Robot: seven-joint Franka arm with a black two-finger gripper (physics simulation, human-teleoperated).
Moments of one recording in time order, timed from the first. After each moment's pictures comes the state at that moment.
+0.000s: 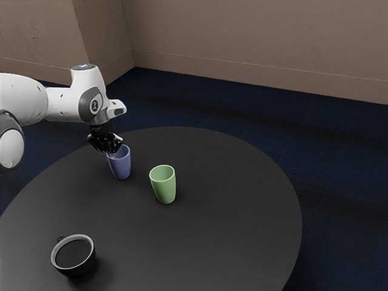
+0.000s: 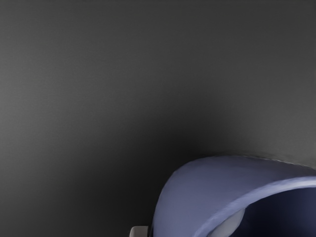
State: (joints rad) arm 0.19 0.57 0.11 -1.57 -0.05 2.16 0.07
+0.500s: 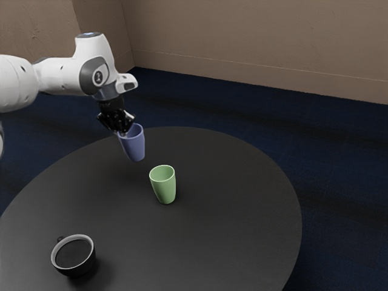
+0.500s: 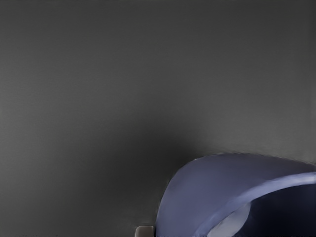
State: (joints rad) arm 0.13 0.39 0.05 -1.58 -0.05 2.01 0.05
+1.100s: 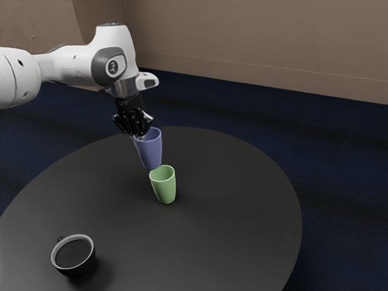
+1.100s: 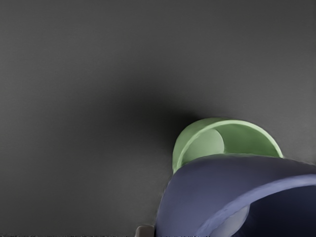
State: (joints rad) arm 0.13 0.33 -0.09 -1.58 -0.04 1.82 -0.11
